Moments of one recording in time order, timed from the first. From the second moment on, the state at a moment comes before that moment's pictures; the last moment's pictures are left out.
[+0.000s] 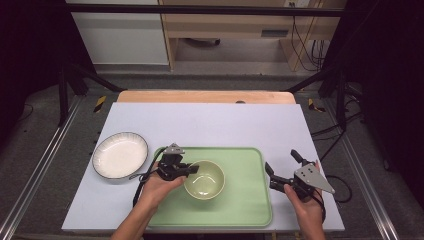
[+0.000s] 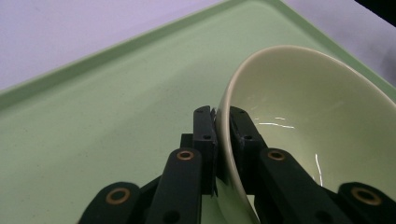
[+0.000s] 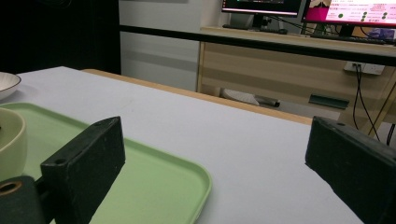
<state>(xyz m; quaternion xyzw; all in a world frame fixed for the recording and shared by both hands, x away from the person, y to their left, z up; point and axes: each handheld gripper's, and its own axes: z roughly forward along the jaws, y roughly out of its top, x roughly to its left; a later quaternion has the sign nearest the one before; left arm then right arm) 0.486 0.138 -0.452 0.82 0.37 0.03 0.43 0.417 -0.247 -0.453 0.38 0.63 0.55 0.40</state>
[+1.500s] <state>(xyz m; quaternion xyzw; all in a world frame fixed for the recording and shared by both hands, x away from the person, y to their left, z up) 0.484 0.141 -0.450 0.83 0.36 0.08 0.41 0.417 -0.247 -0.454 0.38 0.63 0.54 0.39</state>
